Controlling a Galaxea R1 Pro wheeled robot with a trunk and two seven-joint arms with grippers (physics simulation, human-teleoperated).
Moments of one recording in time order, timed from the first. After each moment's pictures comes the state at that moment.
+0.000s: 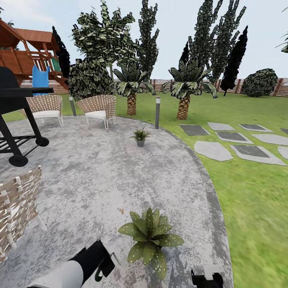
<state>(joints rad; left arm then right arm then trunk) -0.65 -0.08 -0.14 -0.23 -0.70 0.43 -0.39 -0.41 -0.04 0.14 -0.11 -0.05 -0.40 -0.13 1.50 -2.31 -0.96</state>
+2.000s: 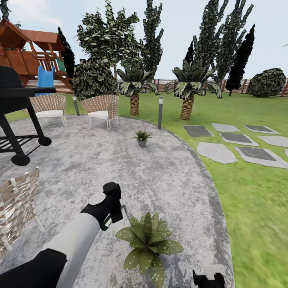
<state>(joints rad) -0.90 -0.17 -0.18 -0.65 -1.40 0.66 -1.21 -0.41 -0.05 0.14 -0.11 -0.05 -0.40 -0.13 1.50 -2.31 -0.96</state>
